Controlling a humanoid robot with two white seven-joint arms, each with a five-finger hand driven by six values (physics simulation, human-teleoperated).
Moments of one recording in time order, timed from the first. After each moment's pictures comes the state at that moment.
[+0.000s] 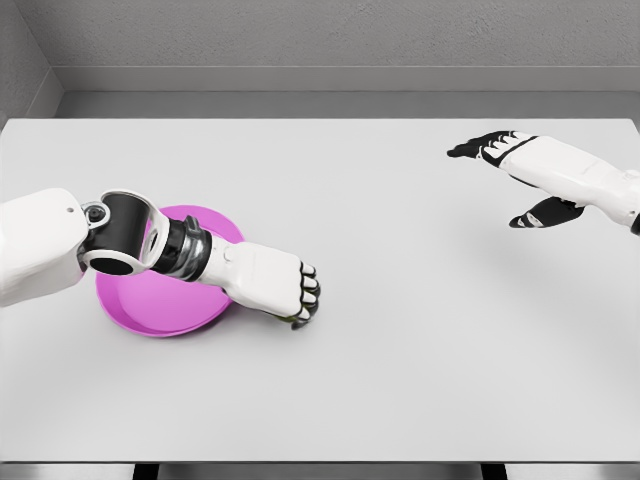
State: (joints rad) left arm -1.10 0.69 -1.40 -1.64 -0.54 -0.61 -0.45; right arm -0.35 -0.86 0.27 -1.75 0.26 -0.30 0.53
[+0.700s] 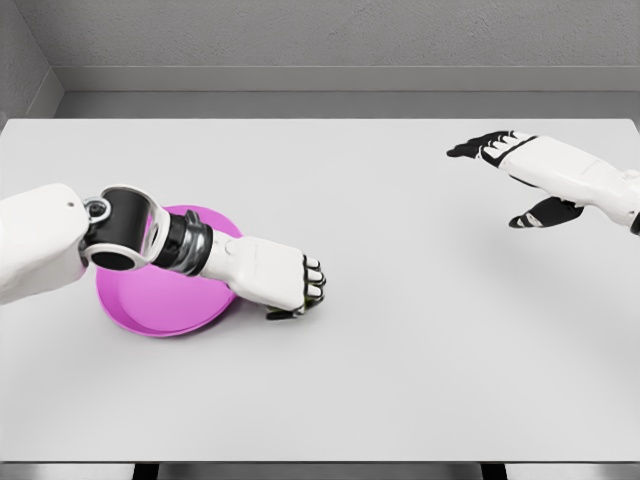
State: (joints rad) left arm -1.10 0.68 -1.38 -1.62 -0.49 -0.61 -0.44; right arm -0.35 -0.86 0.27 -1.75 0.26 -0.30 0.53
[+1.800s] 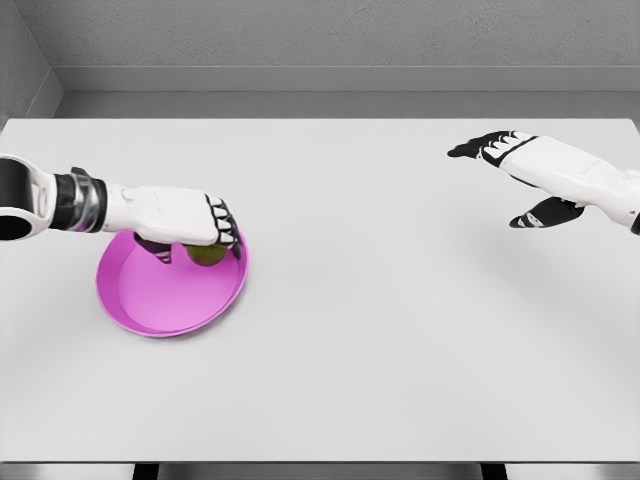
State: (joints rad) left arm -1.04 0.88 -1.22 -1.50 -0.42 -0.61 -0.45; right arm -0.35 -0.86 0.27 -1.75 0.26 -0.30 0.53
